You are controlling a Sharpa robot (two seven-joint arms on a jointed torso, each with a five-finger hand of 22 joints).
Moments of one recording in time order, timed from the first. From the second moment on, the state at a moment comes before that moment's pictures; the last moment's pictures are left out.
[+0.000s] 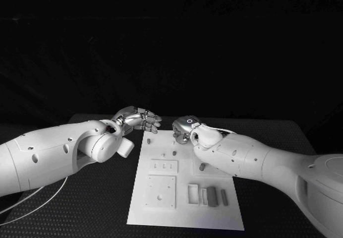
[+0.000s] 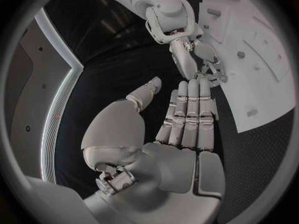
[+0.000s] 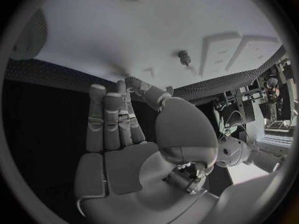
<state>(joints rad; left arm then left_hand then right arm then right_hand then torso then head) 1.41 -0.78 -0.15 1.43 -0.23 -0.25 0.12 1.06 -0.10 0.54 -0.23 0.06 0.81 0.18 0.43 0.39 1.13 0.11 0.23 0.24 1.01 0.09 0.32 0.83 0.04 0.96 -0.01 0.22 0.76 1.27 -0.19 -0.24 0.74 -1.65 -0.42 -0.13 1.11 -0.08 0.69 -0.25 0.14 0.90 0.17 0.27 0.53 1.20 0.08 0.07 0.38 1.19 -0.02 1.19 0.73 0.23 1.14 0.01 0.79 1.31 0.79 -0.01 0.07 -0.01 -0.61</state>
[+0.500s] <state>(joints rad) 1.41 -0.78 -0.15 1.43 -0.23 -0.25 0.12 1.06 -0.10 0.54 -0.23 0.06 0.81 0.18 0.43 0.39 1.13 0.11 0.22 0.24 1.01 0.09 0.32 0.84 0.04 0.96 -0.01 0.22 0.76 1.27 -0.20 -0.24 0.74 -1.62 -0.42 -0.12 1.11 -0.12 0.68 -0.25 0.14 0.85 0.19 0.25 0.51 1.14 0.10 0.07 0.36 1.19 -0.01 1.19 0.73 0.22 1.13 0.01 0.78 1.31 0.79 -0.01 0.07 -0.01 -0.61</state>
